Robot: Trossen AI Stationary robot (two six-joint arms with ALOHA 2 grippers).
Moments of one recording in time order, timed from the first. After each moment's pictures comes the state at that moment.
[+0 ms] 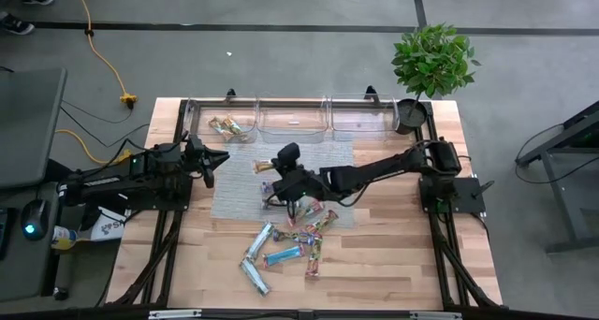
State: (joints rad) left arm 0.18 0.13 0.27 -0.45 -0.25 -0.29; right arm 0.12 1.97 1.45 0.04 0.70 -0.90
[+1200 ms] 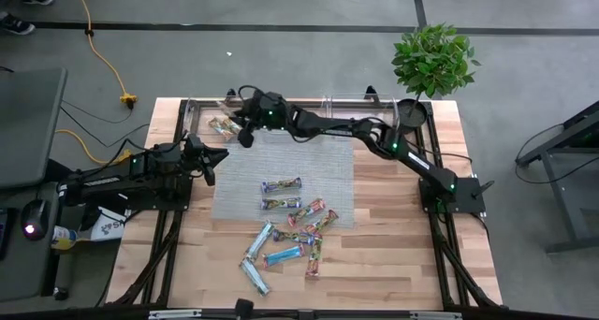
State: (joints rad) left arm 0.18 0.13 0.27 -0.45 -0.31 -0.30; right arm -0.31 2.52 2.20 0.16 -0.10 0.02
